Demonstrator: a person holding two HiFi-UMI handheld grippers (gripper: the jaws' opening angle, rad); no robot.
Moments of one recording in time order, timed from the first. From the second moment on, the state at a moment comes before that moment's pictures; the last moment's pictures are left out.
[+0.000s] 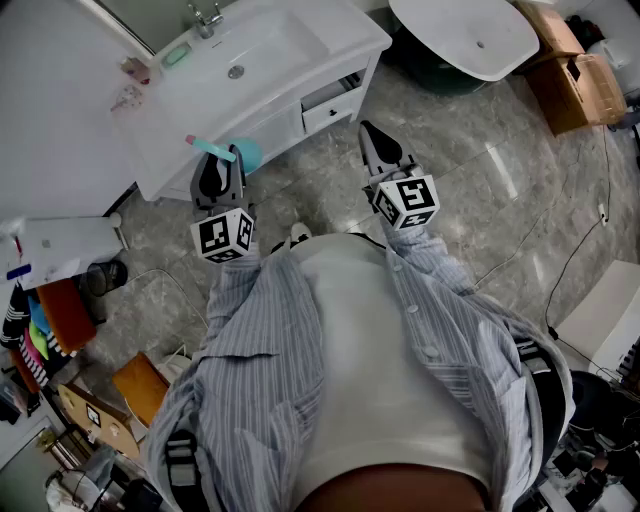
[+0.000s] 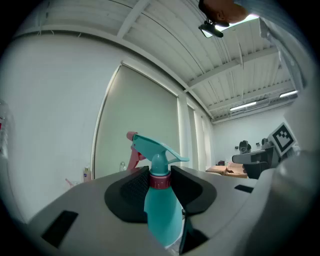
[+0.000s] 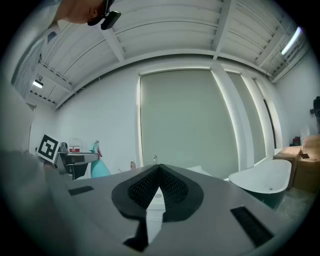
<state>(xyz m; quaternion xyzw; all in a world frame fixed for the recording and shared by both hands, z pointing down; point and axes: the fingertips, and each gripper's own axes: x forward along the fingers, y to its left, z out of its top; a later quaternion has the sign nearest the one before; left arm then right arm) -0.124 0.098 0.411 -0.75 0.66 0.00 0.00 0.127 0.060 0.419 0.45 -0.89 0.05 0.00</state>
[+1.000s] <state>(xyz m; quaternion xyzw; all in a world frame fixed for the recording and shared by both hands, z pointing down) -0.131 0.068 0.420 -0.76 0.64 -0.01 0.00 0.110 0.029 0.429 0.45 -0.89 0.06 0.02</state>
